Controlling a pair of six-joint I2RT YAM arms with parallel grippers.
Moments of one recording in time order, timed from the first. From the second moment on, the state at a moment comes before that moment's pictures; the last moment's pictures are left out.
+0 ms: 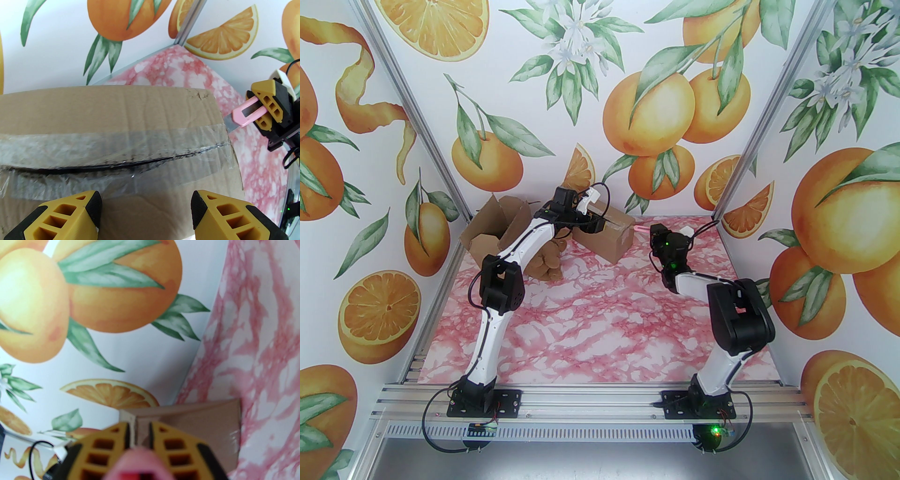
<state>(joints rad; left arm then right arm) -0.40 2.41 2.27 -0.48 0.56 0.03 0.17 1.81 0.93 0.78 0.04 1.44</state>
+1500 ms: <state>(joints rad) -0.40 2.44 2.40 -0.72 0.65 0.38 0.28 1.84 1.03 0.69 0.13 1.36</state>
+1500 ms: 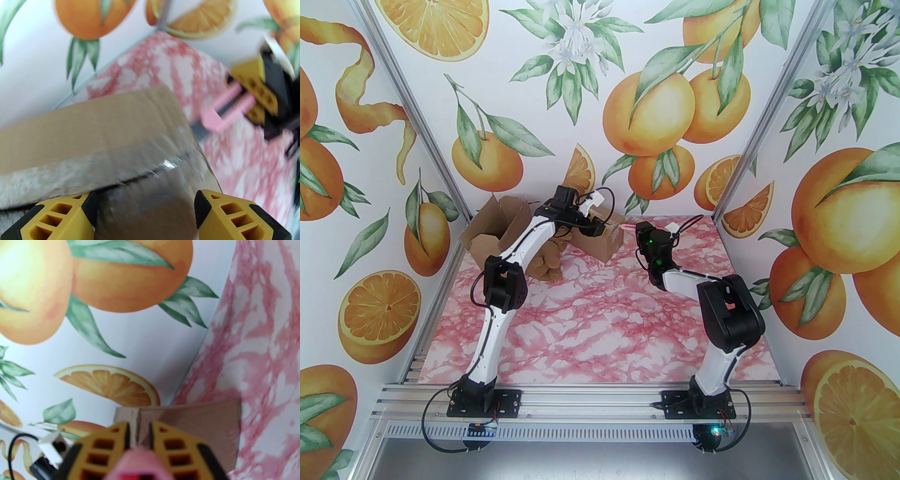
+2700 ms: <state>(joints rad) -0.43 2.27 1.97 -0.72 0.87 1.11 0.31 1.91 1.14 0.62 0.08 1.35</state>
